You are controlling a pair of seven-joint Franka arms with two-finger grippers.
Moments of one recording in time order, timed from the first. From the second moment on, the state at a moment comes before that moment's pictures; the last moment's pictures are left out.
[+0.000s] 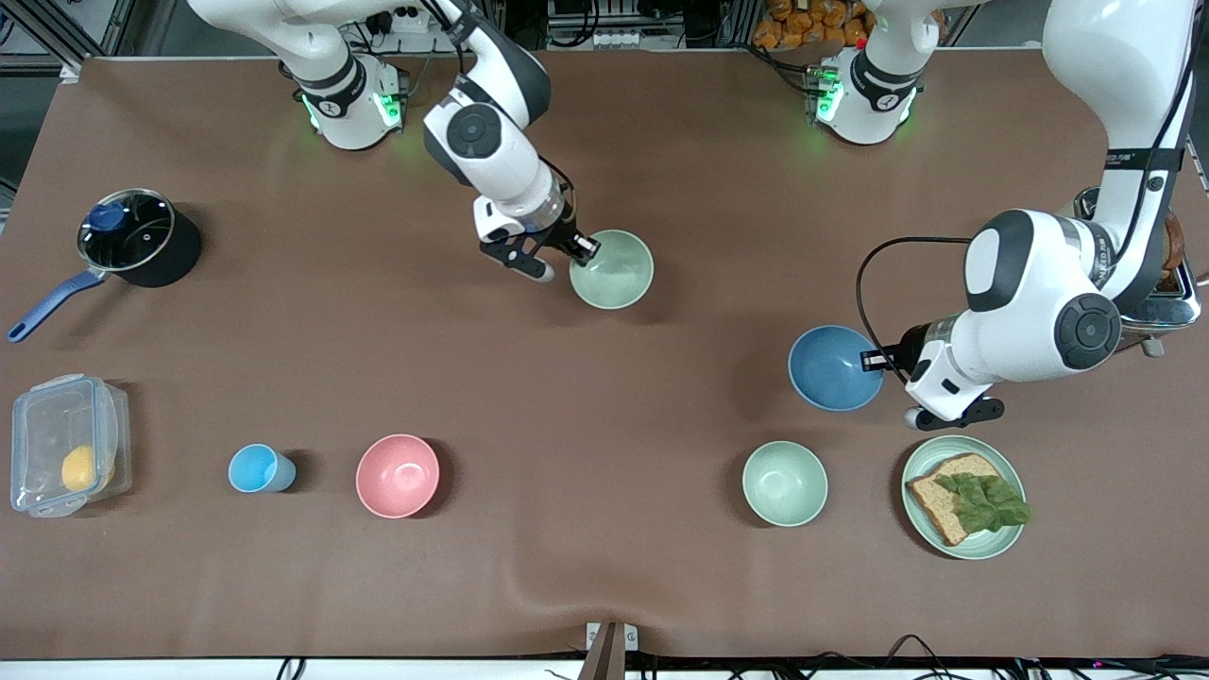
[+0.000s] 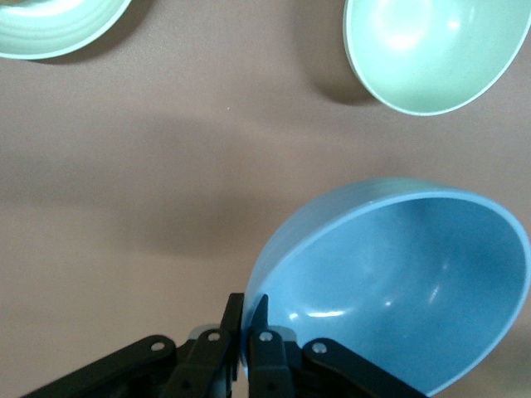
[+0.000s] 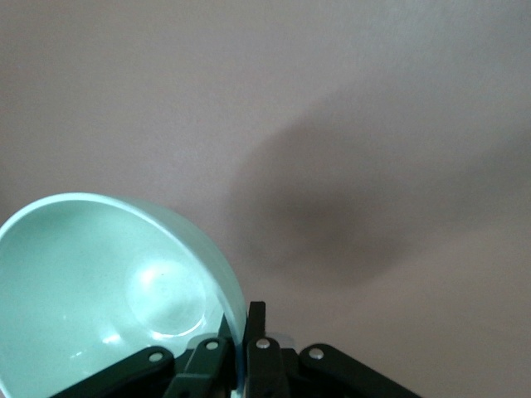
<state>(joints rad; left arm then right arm) 0.12 0.41 -0.32 -1.74 -0.08 1.95 -0.30 0.33 0.33 0.52 -2.15 0.08 2.65 1.31</state>
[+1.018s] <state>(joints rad) 0.12 0.41 -0.32 -1.75 -0.08 1.95 -0.30 0.73 0.53 0.21 -2.01 -0.13 2.73 1.65</state>
